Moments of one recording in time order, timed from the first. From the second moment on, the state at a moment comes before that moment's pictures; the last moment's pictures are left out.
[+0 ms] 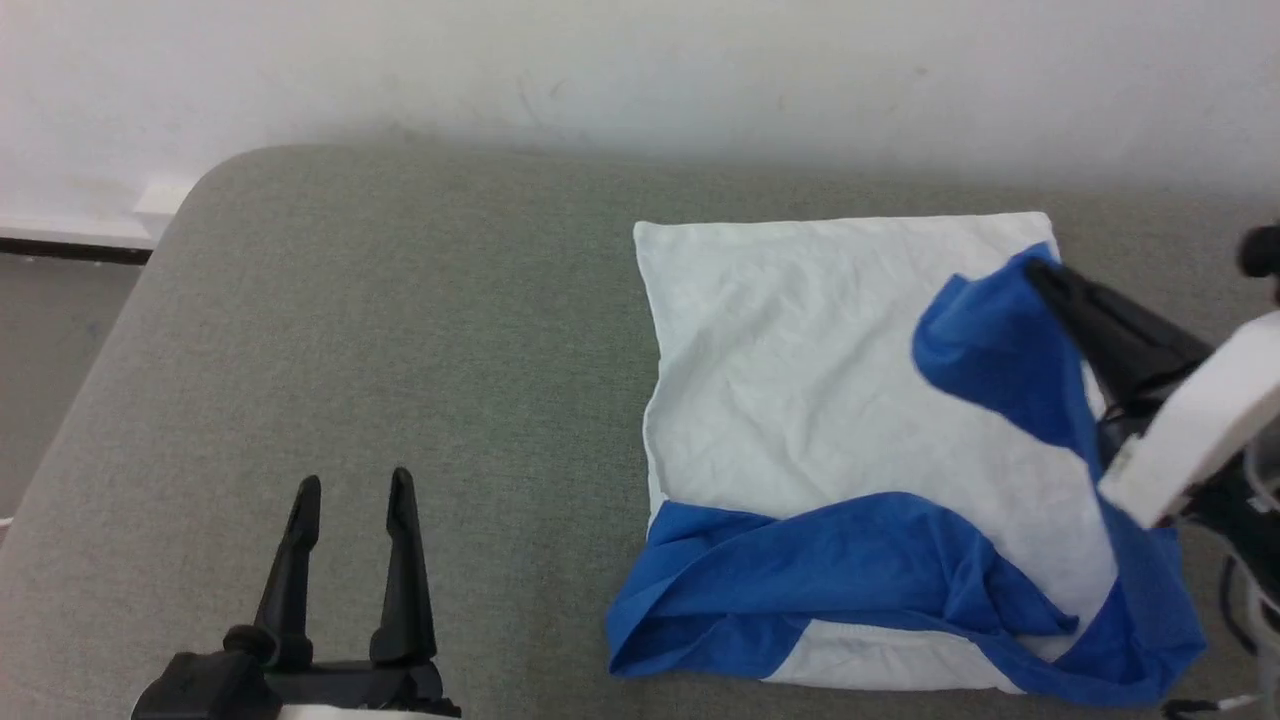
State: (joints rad) left arm 0.22 0.19 -0.19 -0.40 -0.32 0.21 -0.19; right arm -0.28 -0.28 -0.04 -0.33 0.65 0.13 0.71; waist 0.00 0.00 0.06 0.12
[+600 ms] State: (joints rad) left arm 0.20 0.15 -0.22 -0.37 -0.32 0.21 -0.23; right arm -0.28 -0.21 0.40 0.06 0.58 0.13 0.54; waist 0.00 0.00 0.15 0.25
